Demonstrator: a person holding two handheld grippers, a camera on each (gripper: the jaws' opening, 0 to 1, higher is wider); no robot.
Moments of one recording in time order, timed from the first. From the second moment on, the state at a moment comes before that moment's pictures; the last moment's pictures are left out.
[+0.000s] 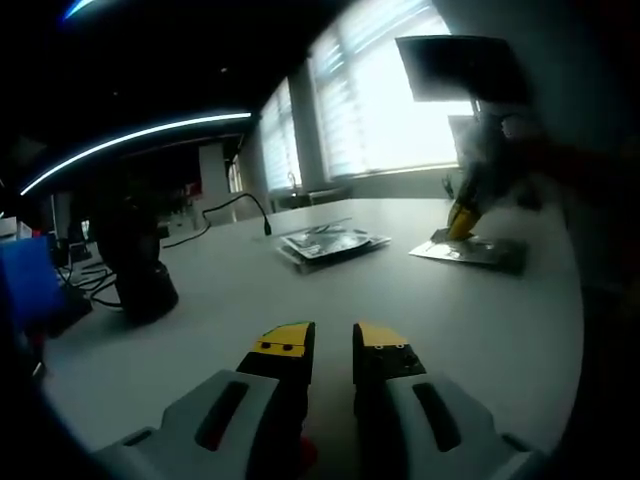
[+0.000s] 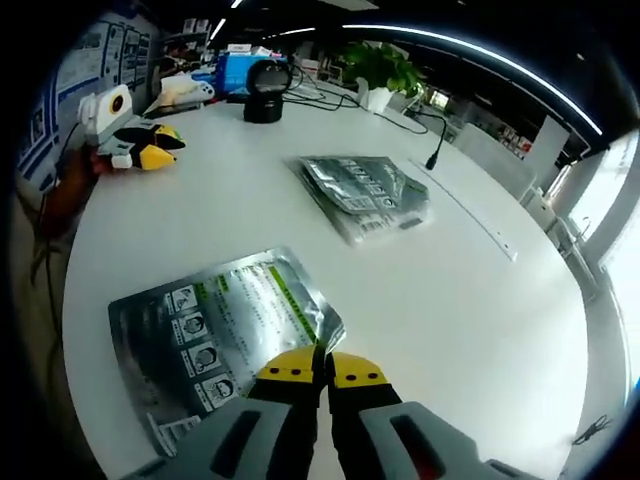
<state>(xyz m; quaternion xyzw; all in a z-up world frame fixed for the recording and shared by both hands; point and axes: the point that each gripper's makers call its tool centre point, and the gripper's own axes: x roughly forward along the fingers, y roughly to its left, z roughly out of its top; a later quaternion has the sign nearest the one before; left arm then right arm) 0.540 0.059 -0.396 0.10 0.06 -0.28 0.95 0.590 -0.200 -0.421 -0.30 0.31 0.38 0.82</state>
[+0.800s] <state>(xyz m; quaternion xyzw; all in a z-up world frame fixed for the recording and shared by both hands) 0.536 0.055 -0.396 0.11 0.06 -0.29 0.95 0.568 -0.196 -0.367 -0.26 0.27 0.37 0.85</state>
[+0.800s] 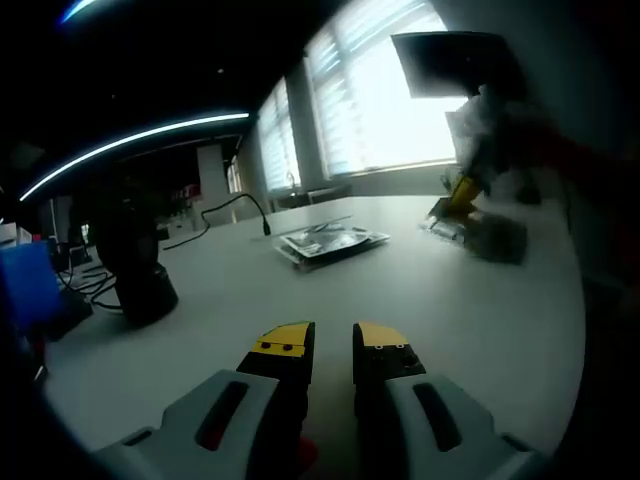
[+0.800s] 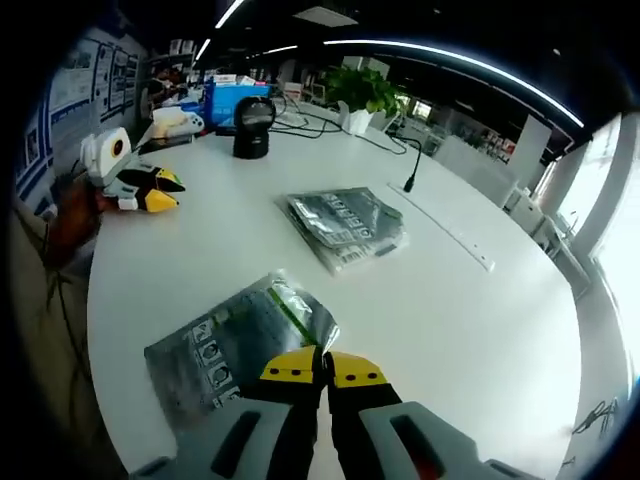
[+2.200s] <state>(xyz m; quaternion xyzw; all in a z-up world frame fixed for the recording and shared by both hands) 0.536 0.056 -0.396 0.11 0.05 -0.29 0.95 0.555 -0.097 -0.243 -0.20 0.16 0.45 0.86</state>
